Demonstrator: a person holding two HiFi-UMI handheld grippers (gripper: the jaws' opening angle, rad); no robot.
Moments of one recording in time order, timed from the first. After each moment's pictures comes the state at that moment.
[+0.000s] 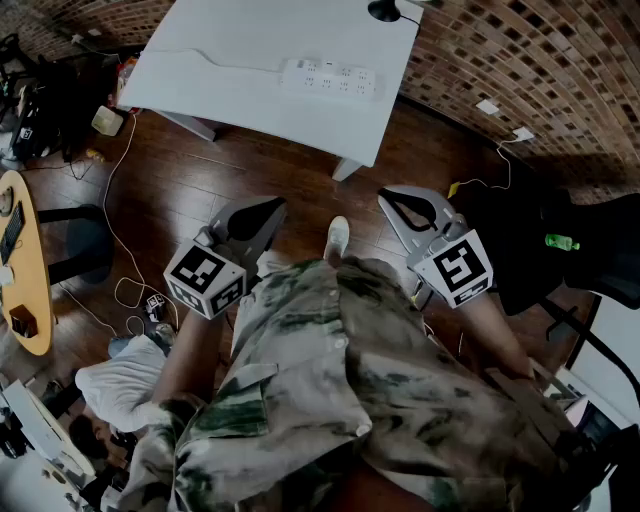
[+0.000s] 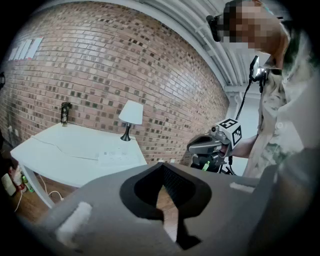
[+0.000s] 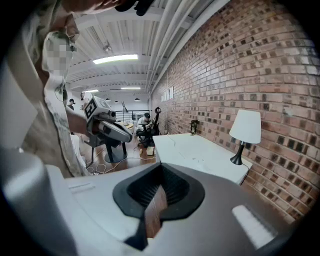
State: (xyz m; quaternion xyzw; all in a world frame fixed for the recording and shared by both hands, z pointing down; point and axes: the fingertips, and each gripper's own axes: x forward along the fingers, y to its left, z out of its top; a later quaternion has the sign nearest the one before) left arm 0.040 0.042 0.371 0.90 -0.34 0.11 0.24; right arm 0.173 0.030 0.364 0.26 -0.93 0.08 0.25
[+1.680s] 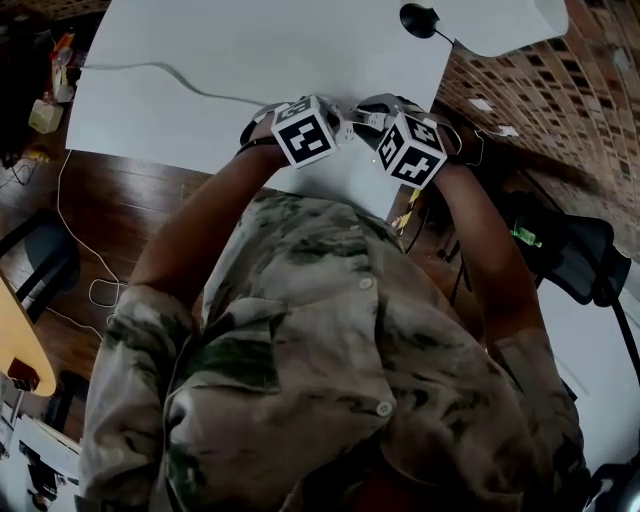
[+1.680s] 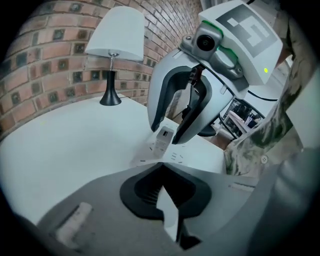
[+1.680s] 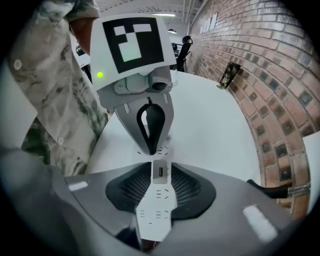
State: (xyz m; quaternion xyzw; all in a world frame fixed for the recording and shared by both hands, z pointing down) left arm 0.089 -0.257 0.597 0.90 -0.06 0.40 0.19; right arm 0.096 -0.261 0.568 0.05 -0.80 0.01 0.60
